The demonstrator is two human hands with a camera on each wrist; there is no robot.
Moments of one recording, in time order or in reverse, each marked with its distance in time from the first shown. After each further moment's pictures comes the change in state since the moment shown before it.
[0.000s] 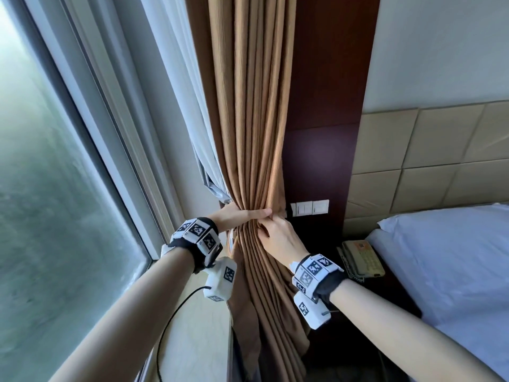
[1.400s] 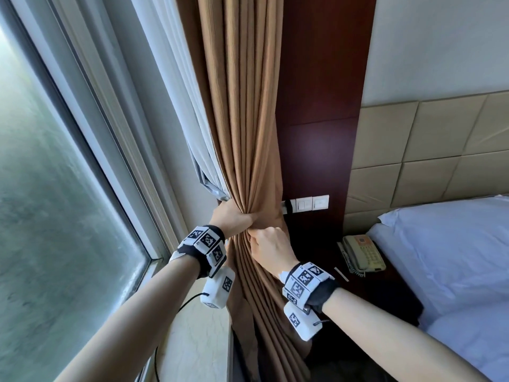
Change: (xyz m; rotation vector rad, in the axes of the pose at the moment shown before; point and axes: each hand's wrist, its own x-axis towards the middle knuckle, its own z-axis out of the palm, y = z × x) left_hand 0.017 -0.018 0.015 0.326 0.292 0.042; right_hand -0.015 -0.013 0.019 -0.136 0.036 -0.054
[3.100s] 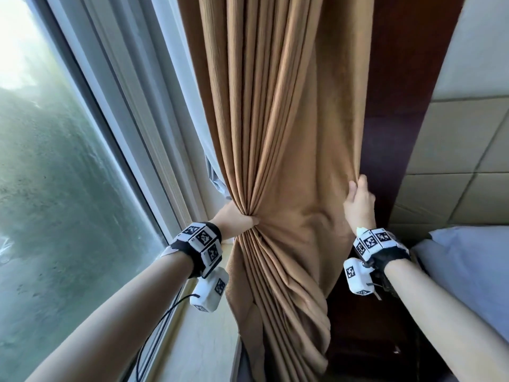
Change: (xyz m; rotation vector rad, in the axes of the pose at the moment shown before) left_hand 0.017 -0.024 -0.023 -0.182 -0.047 -0.177; right_hand 0.089 0.161 -0.022 0.387 0.287 0.540
